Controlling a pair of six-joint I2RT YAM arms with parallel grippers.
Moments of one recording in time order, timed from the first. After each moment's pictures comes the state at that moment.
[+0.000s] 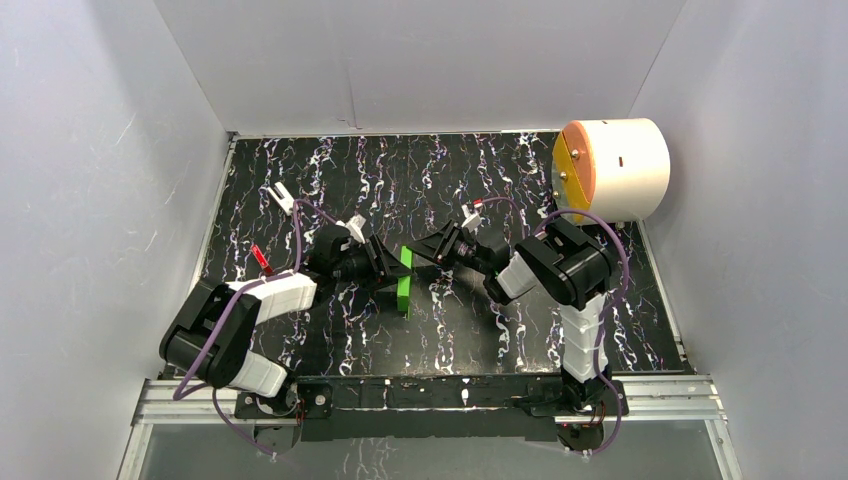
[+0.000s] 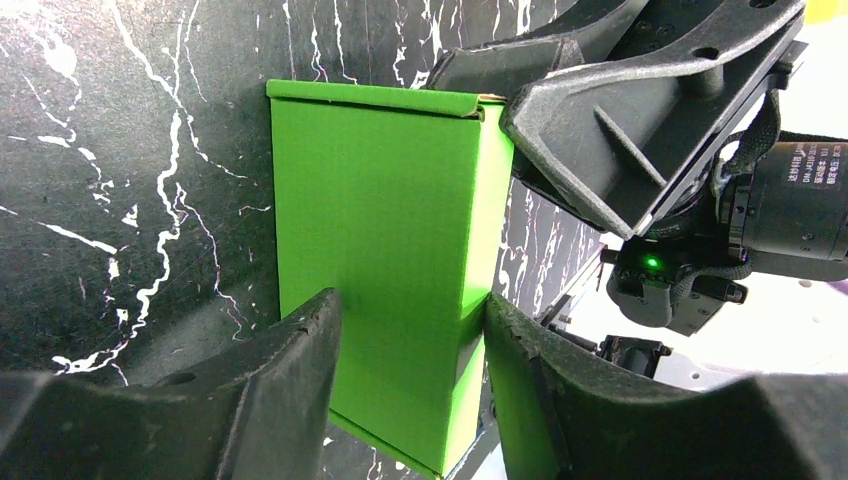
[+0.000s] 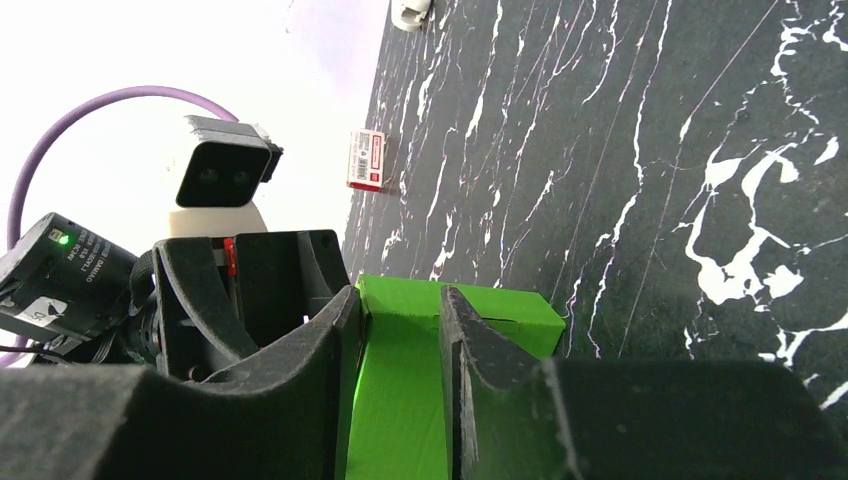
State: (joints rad) left arm -0.45 1.45 0.53 0.27 0.46 -0.93; right arm 0.63 2.03 0.66 1.22 -0.41 1.16
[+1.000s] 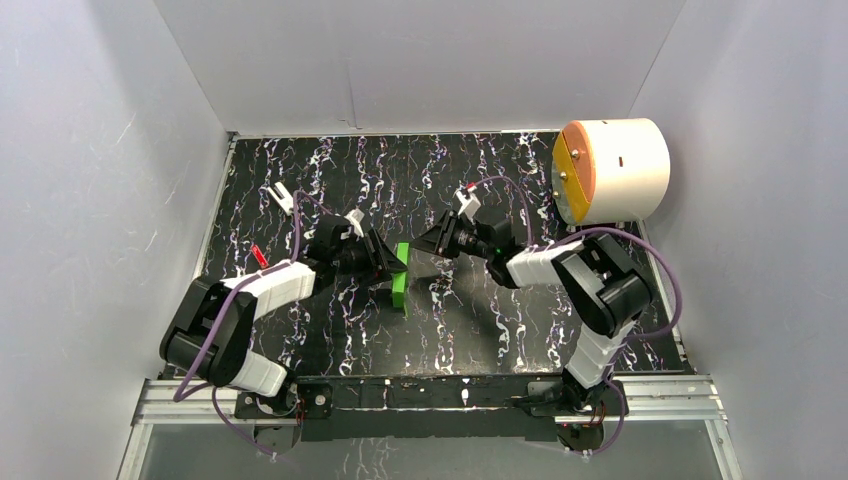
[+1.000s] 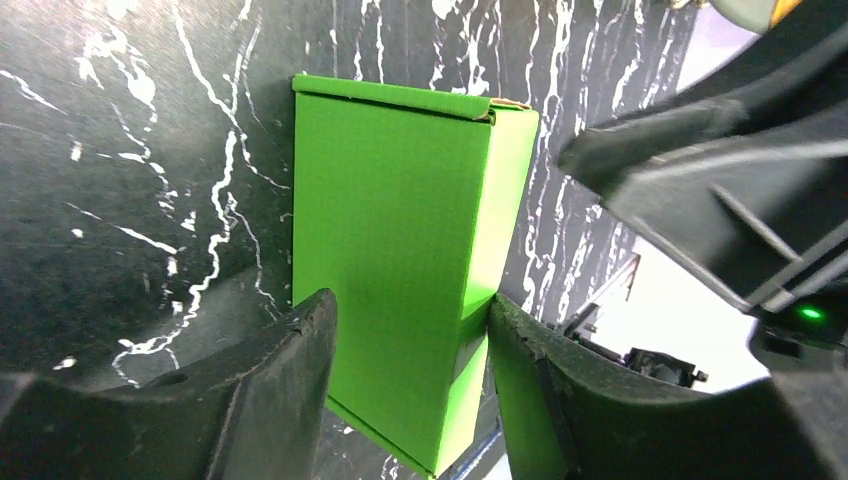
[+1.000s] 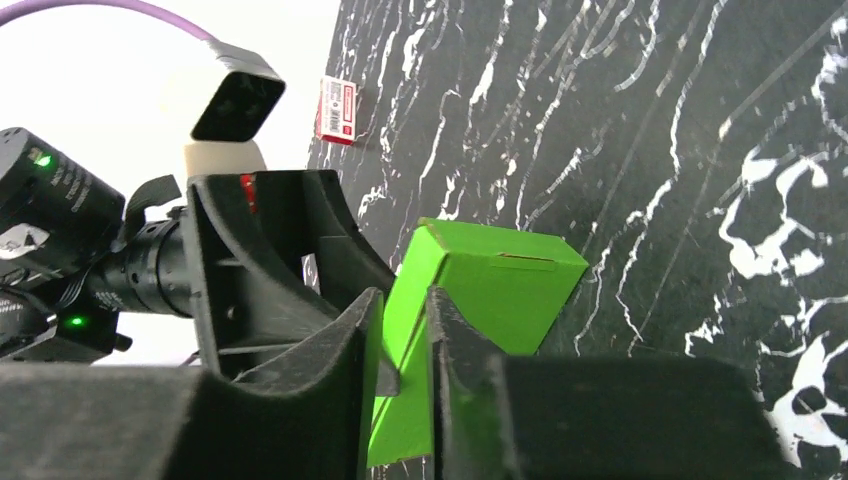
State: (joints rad) left arm -0.42 1.46 0.62 0.10 0.45 -0.87; right arm 0.62 1.79 0.73 0.79 -0.47 0.97
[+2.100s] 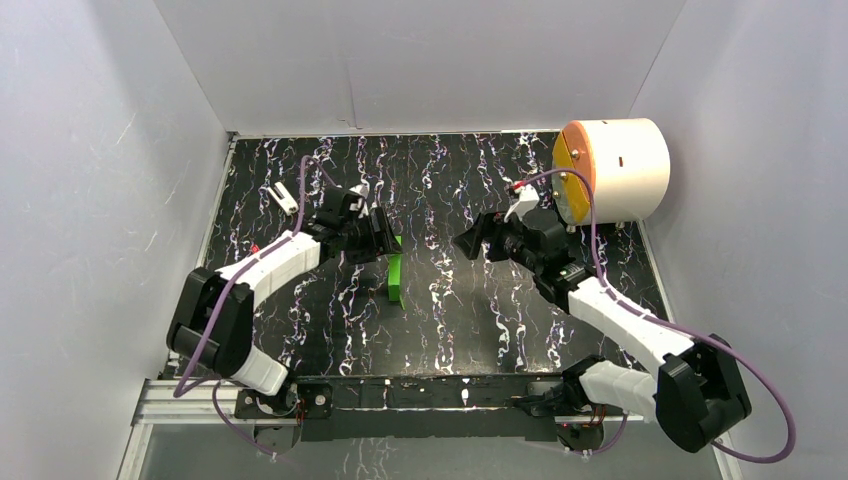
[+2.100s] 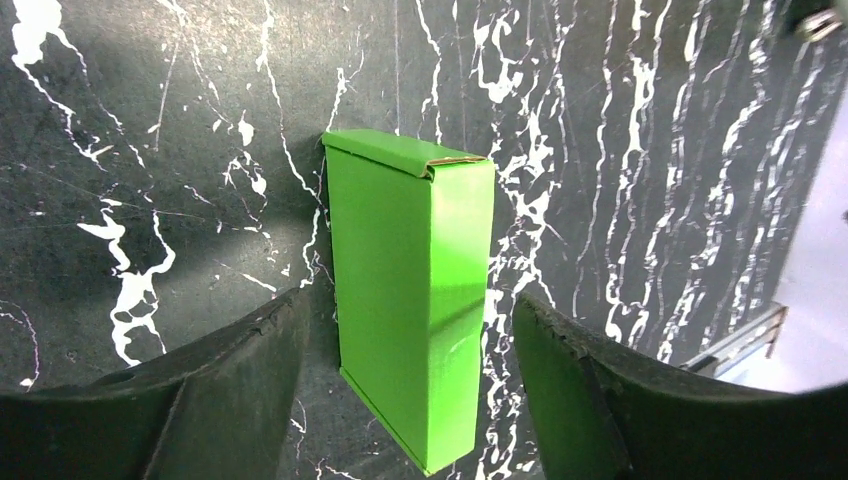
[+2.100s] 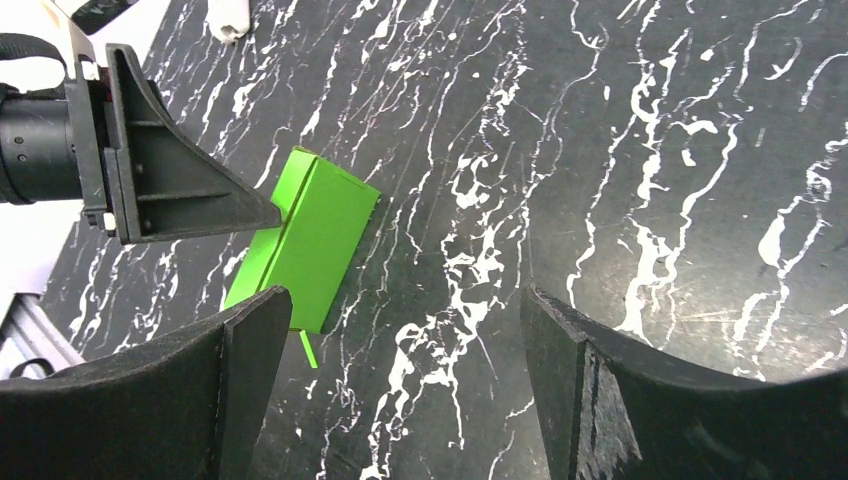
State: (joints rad) left arm -0.43 1.50 0.92 -0.29 0.26 -0.64; right arm 0.54 1.12 0.64 0.13 -0.16 0.49
